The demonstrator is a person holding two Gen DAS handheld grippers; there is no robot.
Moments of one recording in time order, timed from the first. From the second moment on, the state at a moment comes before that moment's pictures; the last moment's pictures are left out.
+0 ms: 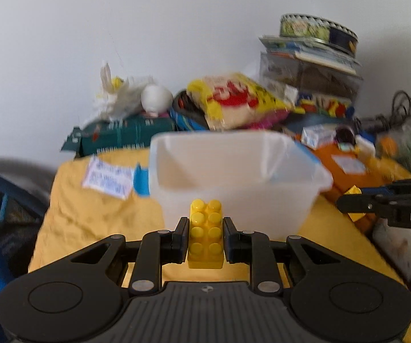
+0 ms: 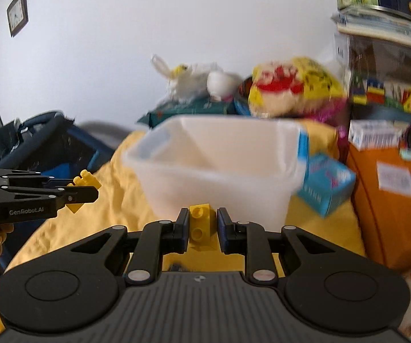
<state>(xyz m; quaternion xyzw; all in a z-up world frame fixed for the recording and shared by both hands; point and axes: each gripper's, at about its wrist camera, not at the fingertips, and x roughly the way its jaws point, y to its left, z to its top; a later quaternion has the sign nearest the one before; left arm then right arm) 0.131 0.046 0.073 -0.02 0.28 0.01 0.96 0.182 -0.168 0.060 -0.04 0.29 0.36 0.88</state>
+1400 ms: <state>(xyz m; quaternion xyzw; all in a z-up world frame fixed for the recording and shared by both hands) 0.055 0.039 -0.026 -0.05 0.38 0.02 0.92 0.094 -0.171 -0.029 -0.15 0.37 0.42 0.82</state>
